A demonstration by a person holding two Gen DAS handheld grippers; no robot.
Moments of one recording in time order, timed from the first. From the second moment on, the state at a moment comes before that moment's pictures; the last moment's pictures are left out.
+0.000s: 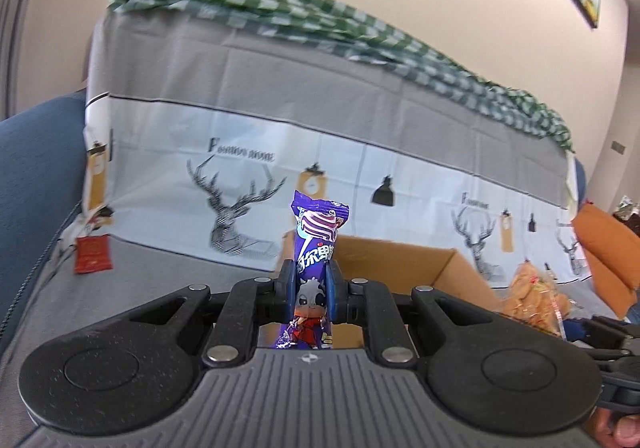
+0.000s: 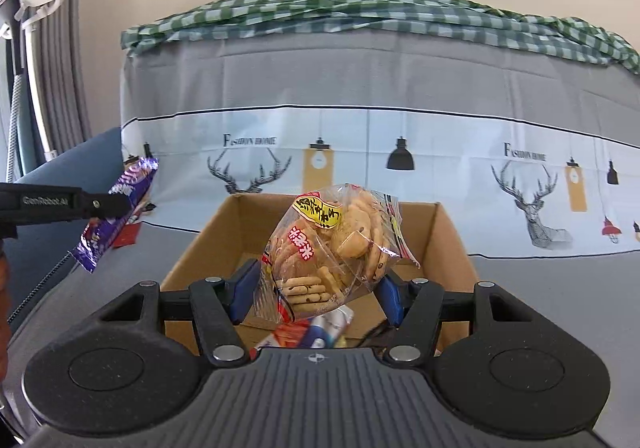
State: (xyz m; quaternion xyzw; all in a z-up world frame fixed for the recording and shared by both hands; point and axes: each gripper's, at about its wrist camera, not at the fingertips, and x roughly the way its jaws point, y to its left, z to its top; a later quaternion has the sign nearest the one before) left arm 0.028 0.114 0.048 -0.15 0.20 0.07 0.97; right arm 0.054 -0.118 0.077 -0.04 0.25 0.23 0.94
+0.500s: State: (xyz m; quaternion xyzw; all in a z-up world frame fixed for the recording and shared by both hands) left arm 0.029 0.075 0.050 -0.13 0.17 0.02 0.98; right arm 0.059 -0.120 0.072 -0.04 0.25 0.21 0.94
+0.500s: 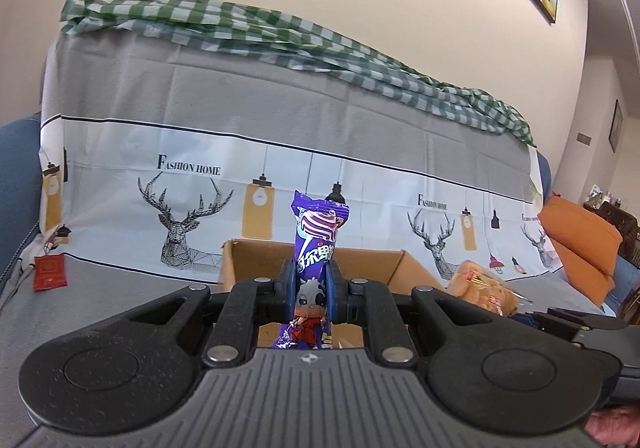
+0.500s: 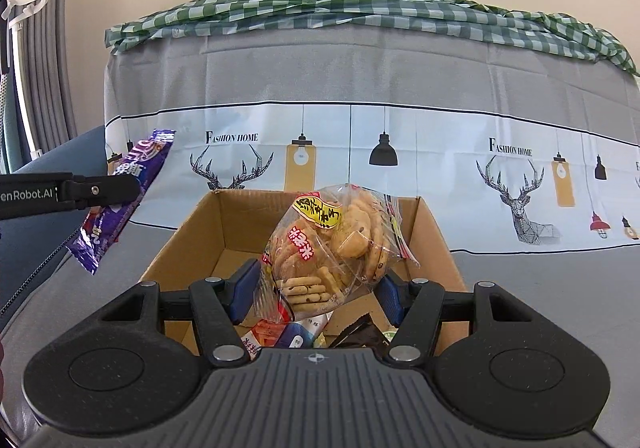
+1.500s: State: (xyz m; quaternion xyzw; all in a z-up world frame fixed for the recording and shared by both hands) left arm 0.032 0.063 0.049 -0.12 0.17 -0.02 0.98; right arm 0.062 -0.119 0.070 -0.05 0.25 0.22 0.94
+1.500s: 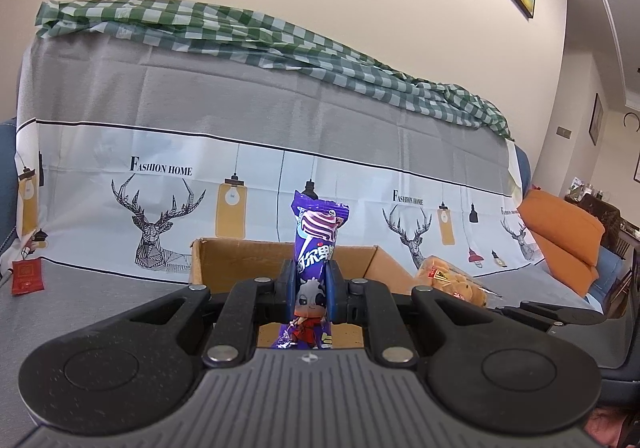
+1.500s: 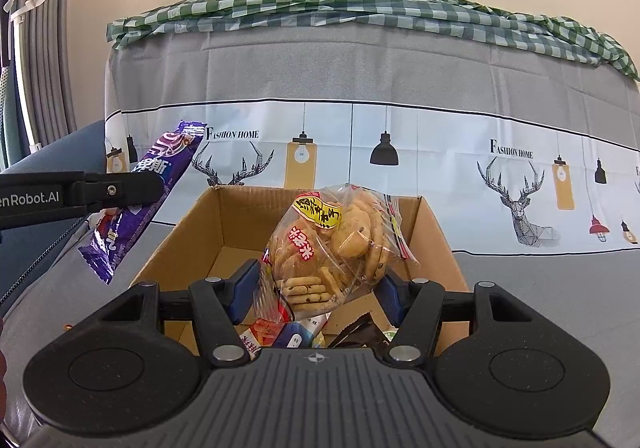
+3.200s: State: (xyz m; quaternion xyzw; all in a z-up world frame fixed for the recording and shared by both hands) left arm 0.034 0.052 0.051 -0.12 0.17 -0.02 0.98; right arm 0.061 -0.123 0.068 -0.05 0.24 0.22 0.94
